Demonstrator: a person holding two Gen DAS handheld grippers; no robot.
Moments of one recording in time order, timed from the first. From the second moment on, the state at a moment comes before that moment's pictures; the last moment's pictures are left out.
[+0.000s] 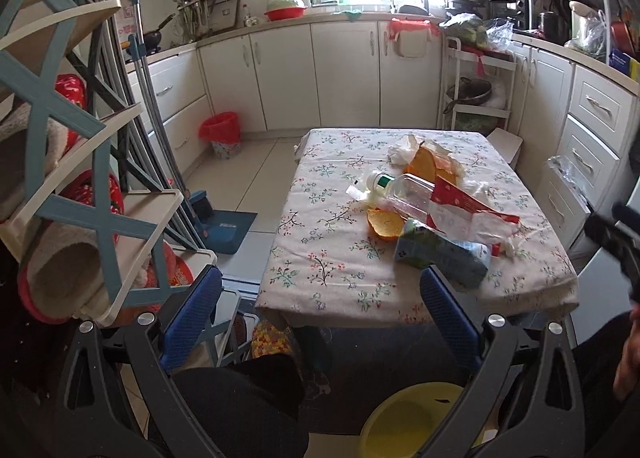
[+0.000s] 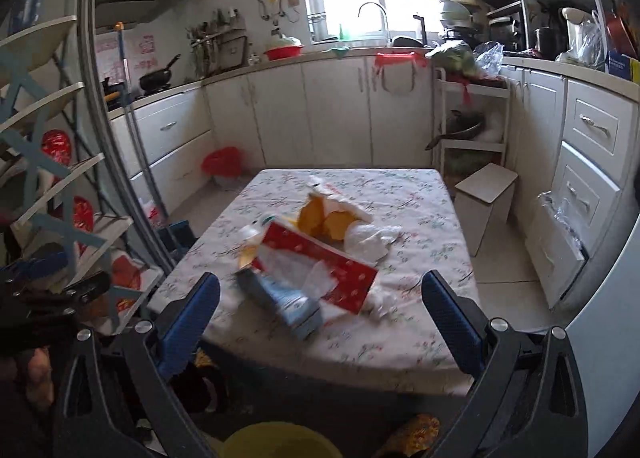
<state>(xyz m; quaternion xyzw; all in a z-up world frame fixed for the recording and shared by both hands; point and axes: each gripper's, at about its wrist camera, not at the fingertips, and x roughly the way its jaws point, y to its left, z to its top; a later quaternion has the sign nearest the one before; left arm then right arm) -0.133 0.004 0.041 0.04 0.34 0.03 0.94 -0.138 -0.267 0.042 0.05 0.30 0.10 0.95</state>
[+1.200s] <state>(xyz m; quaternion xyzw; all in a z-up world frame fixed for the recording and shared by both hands) -0.235 0.004 0.065 0.00 0.32 0.02 0.95 -0.250 -0.224 0.061 0.09 0.30 0.10 0.95</state>
